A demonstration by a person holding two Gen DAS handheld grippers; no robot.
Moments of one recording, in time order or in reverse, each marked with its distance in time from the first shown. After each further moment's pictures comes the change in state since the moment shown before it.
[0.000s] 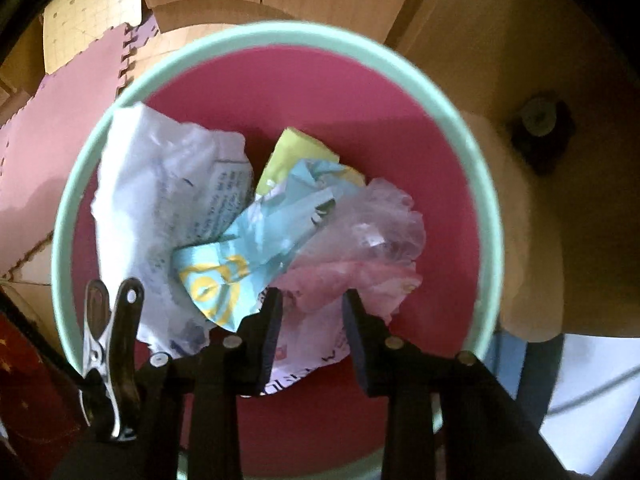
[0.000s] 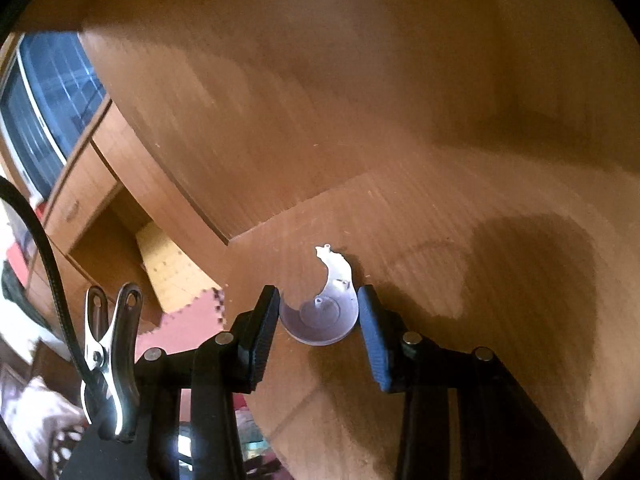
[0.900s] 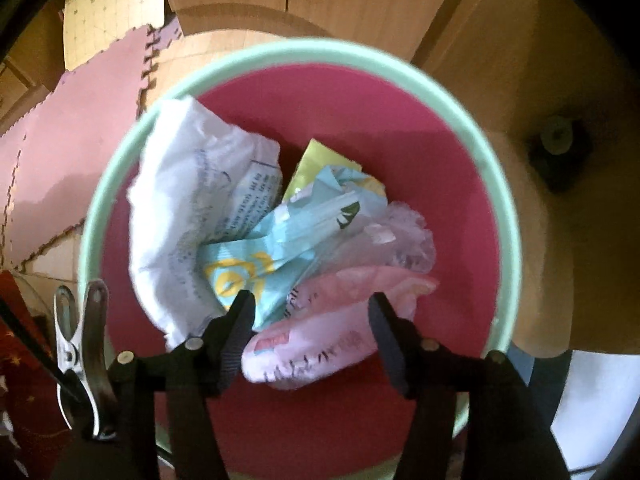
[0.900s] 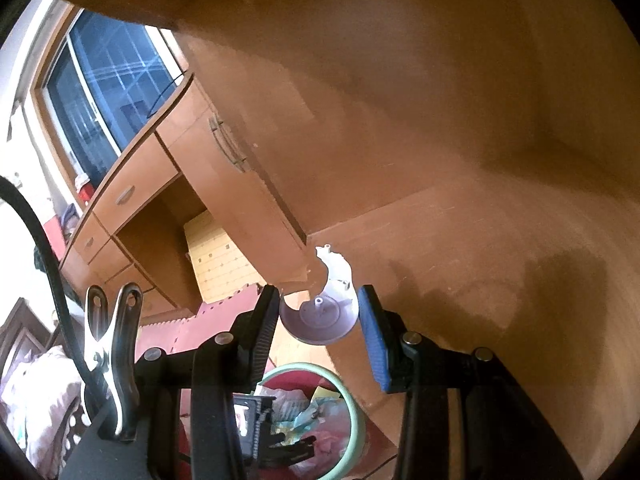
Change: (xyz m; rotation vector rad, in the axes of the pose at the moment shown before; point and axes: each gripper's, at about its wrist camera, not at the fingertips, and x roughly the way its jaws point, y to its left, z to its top) left arm -0.014 0.018 -0.001 -0.041 -0.048 0.037; right arm -0.046 0.038 -0.014 -0.116 -0.036 0.150
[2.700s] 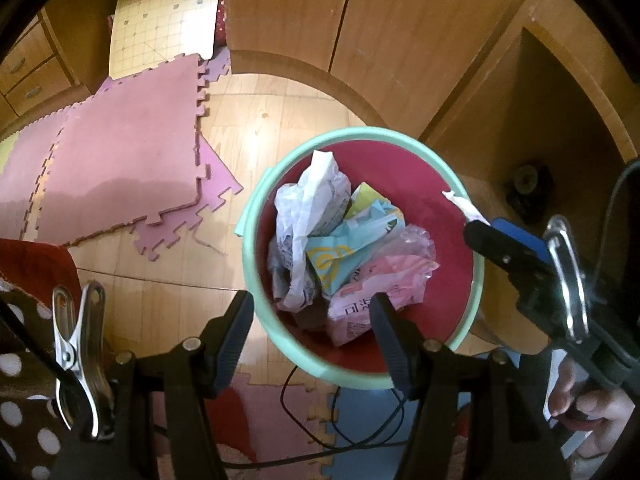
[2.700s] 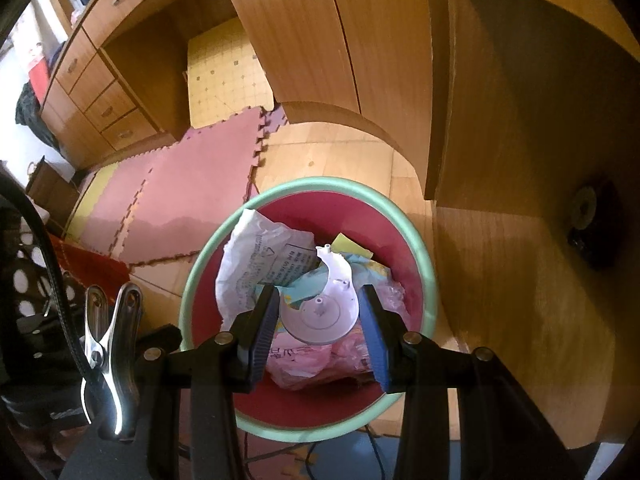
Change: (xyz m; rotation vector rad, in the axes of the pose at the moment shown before) left arm -0.113 0.072 -0.039 -0.072 -0.145 -0.031; right arm 0.168 0.064 -0.159 -0.260 0.532 -0.052
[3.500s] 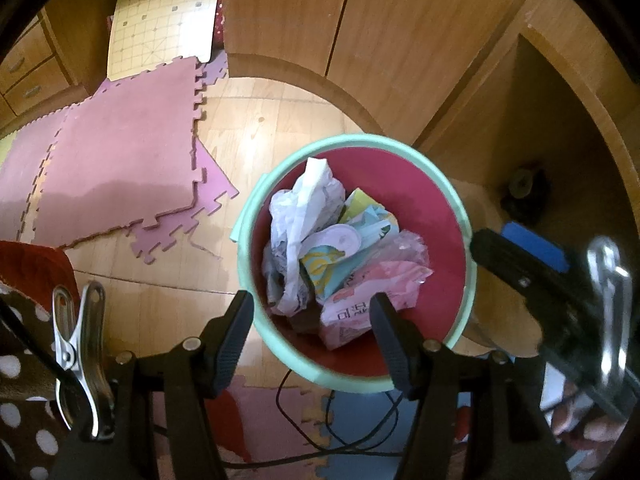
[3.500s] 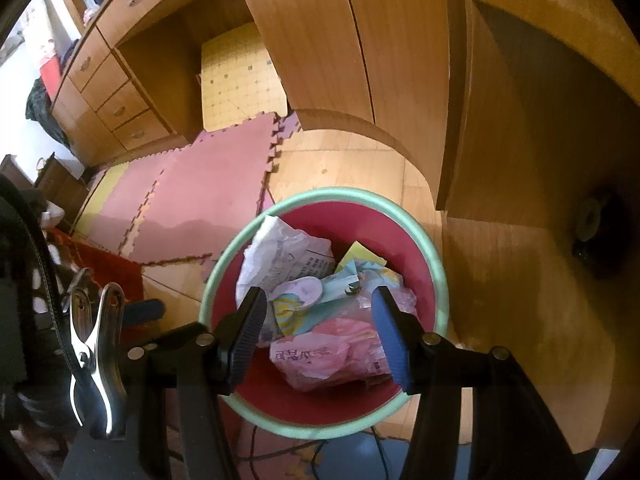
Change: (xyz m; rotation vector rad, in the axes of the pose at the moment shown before) left arm -0.005 -0.002 0.003 -0.005 -0.013 -0.017; right arm -0.021 0.015 0.002 -0.025 -0.035 0.036
